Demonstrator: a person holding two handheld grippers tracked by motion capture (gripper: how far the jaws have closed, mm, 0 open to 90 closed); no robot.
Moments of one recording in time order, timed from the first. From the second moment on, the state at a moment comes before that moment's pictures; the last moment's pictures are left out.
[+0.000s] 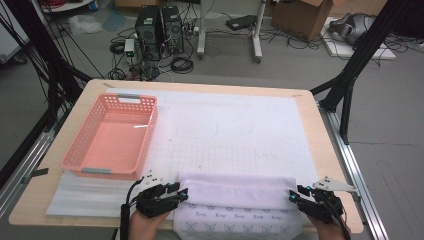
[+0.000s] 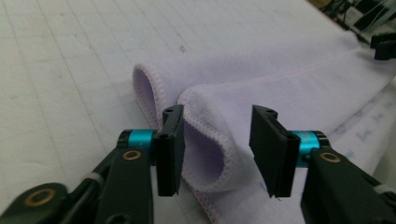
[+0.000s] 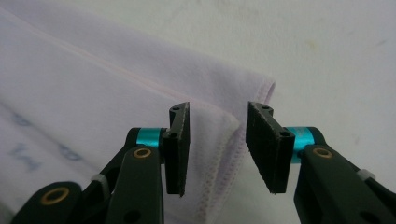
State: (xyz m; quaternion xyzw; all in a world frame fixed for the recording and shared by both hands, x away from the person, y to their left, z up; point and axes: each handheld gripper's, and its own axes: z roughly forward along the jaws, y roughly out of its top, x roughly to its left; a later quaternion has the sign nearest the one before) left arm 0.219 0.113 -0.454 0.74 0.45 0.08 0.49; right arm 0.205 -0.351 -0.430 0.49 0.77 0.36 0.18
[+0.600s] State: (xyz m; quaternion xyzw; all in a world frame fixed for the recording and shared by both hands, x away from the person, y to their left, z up) left arm 0.194 0.125 -0.449 0.74 0.45 0.08 0.50; right arm 0.181 -0.361 -0.429 0.50 0.78 0.36 0.14
